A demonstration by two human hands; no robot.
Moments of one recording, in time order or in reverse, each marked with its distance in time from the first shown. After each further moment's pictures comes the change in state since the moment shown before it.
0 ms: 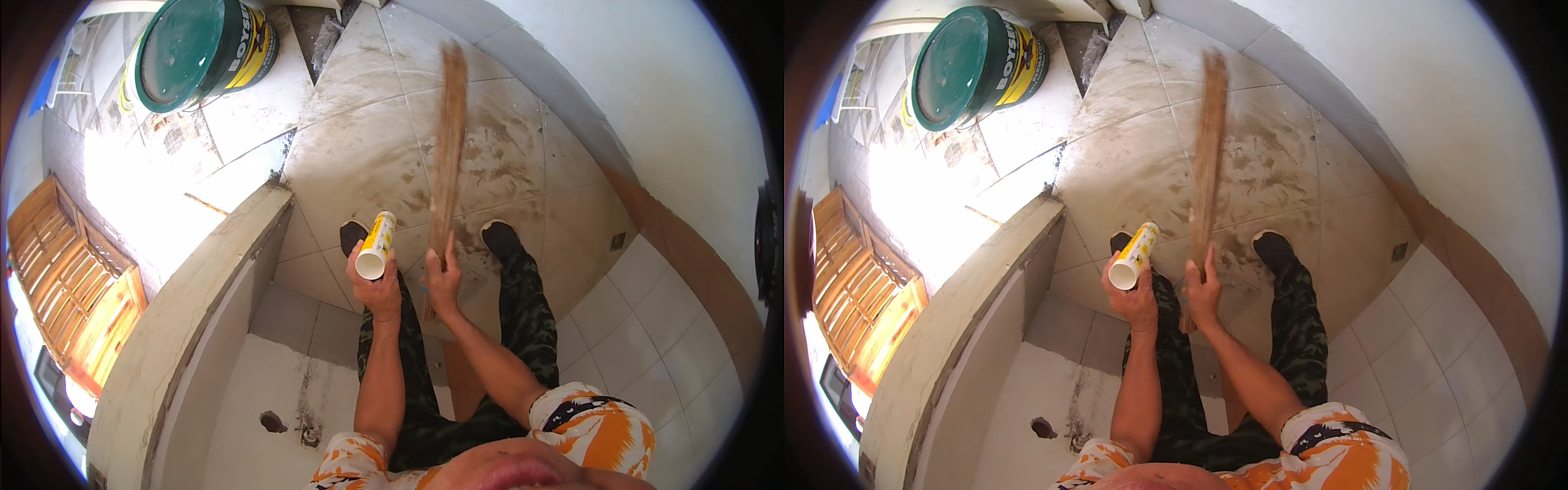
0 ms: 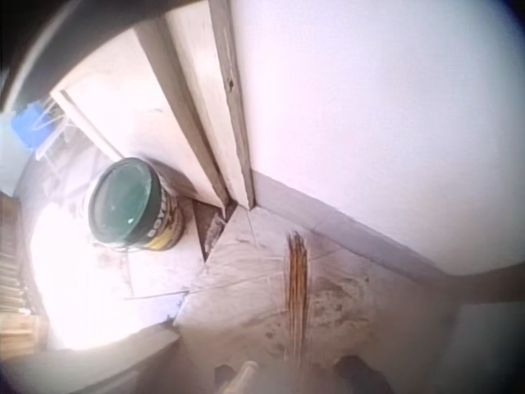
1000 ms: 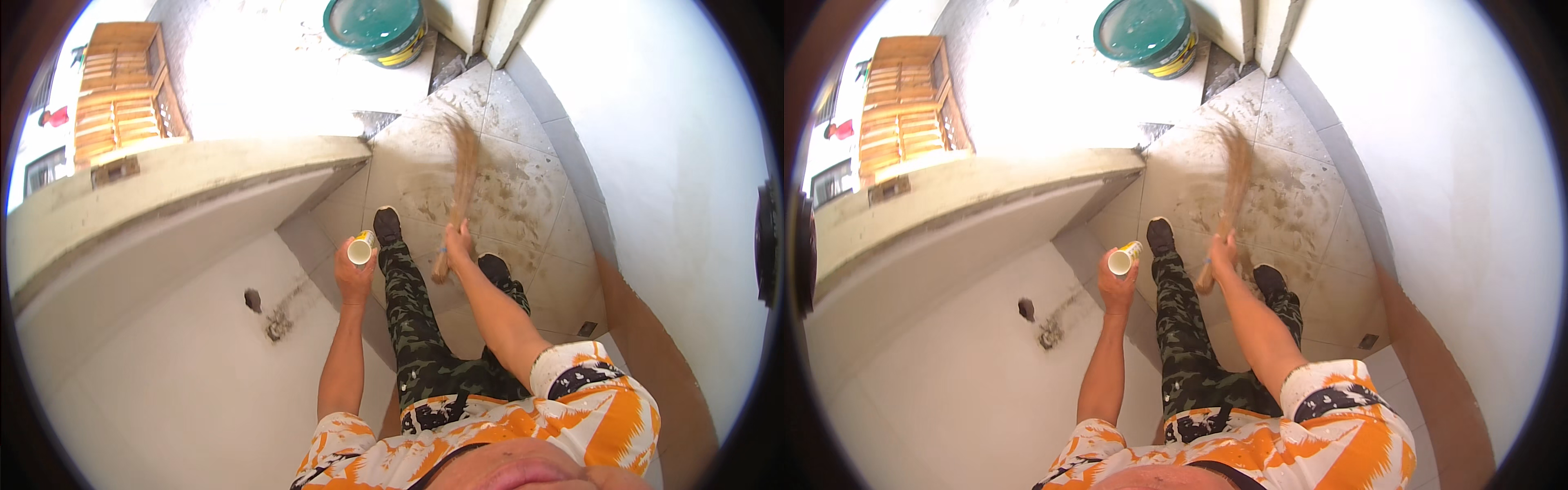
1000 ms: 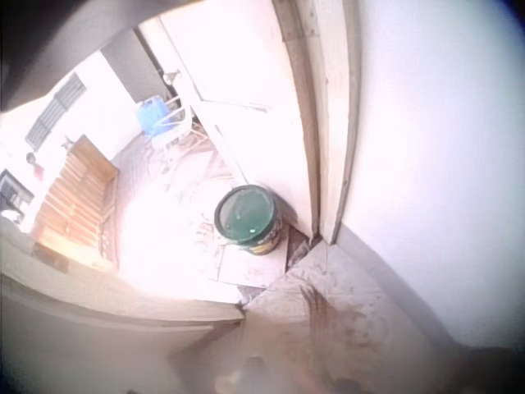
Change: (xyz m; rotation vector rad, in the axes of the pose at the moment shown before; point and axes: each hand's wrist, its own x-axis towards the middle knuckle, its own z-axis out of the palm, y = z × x) left_hand -0.076 0.093 -0.188 0.432 0.221 -0.022; right_hand -0.013 -0.094 -0.018 -0.357 -0.304 0.269
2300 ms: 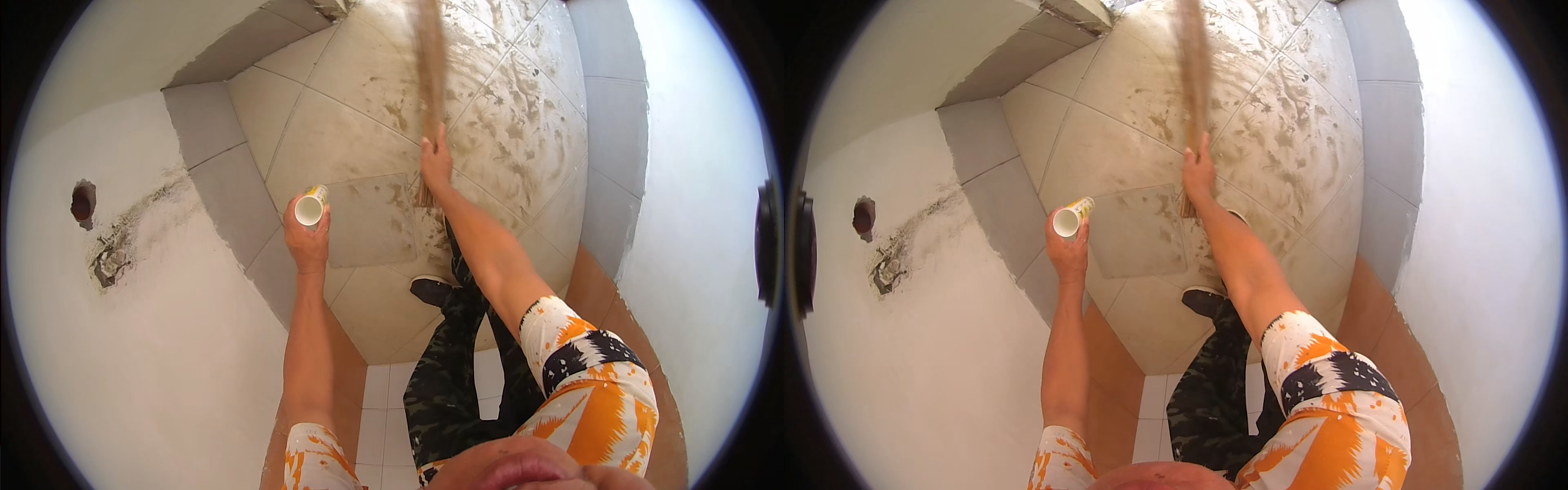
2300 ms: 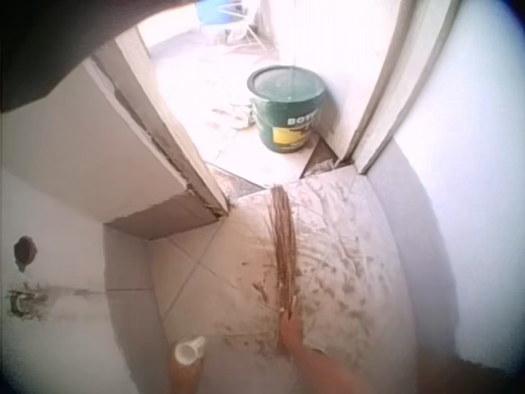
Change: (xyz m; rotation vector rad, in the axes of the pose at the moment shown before) left_hand -0.244 -0.165 0.178 -0.094 0.174 -0.477; right_hand 0.221 0.193 0.051 -0.505 -0.046 -0.684
